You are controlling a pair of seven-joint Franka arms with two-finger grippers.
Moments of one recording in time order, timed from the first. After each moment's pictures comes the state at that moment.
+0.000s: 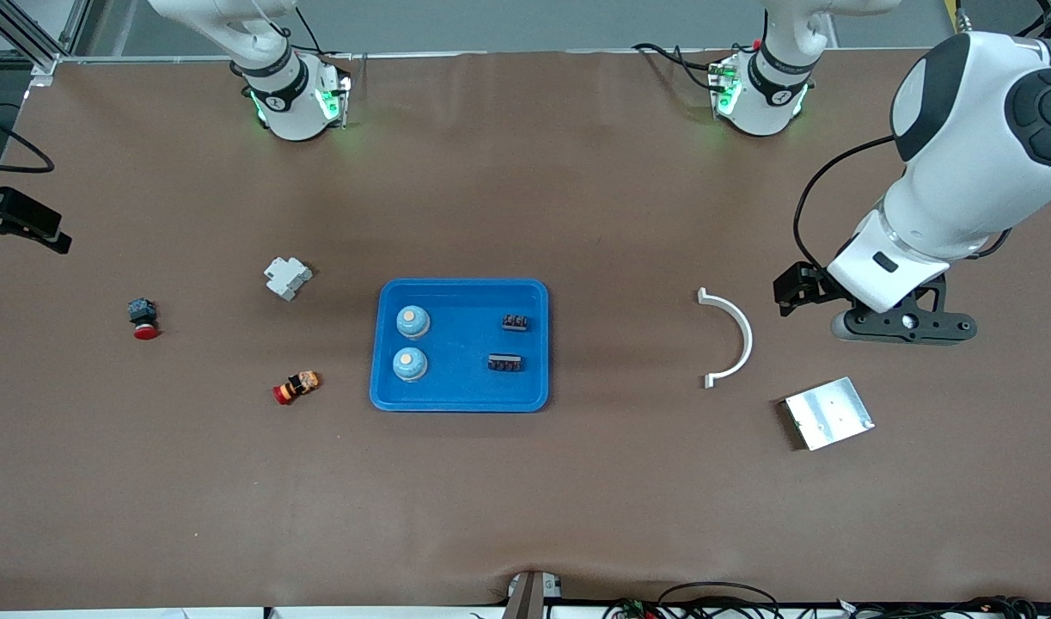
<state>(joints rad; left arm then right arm) -0.14 0.21 -0.13 -1.51 0.04 1.78 -0.20 0.07 0.07 -0.15 -1.43 0.00 1.52 -0.05</state>
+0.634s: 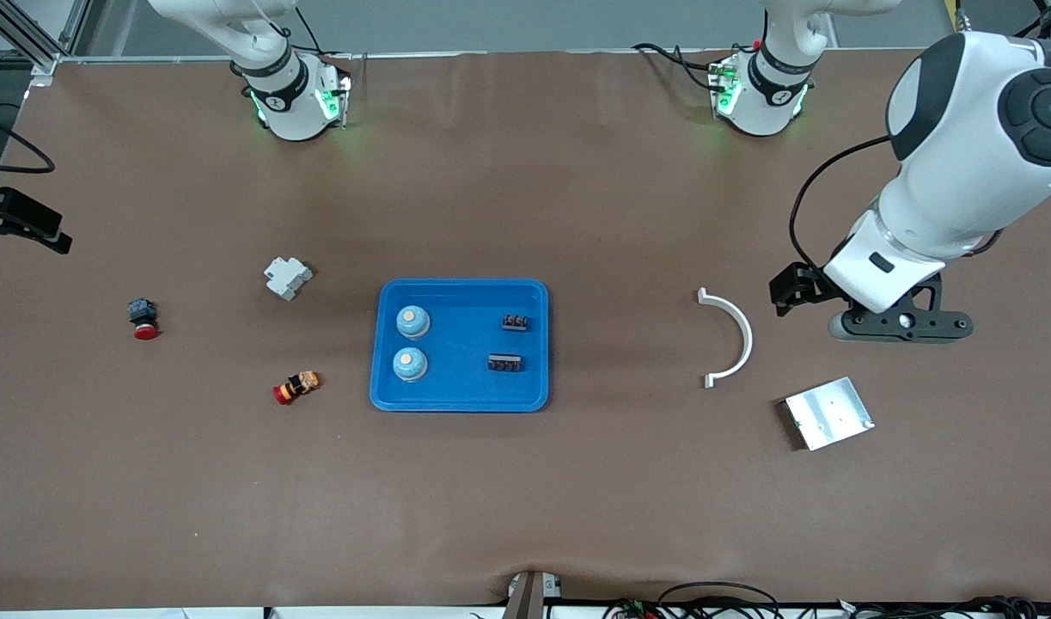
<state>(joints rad) -0.15 0.21 -0.15 -1.52 0.04 1.78 -0.29 0.07 0.07 -0.15 -1.43 0.00 1.52 -0.05</state>
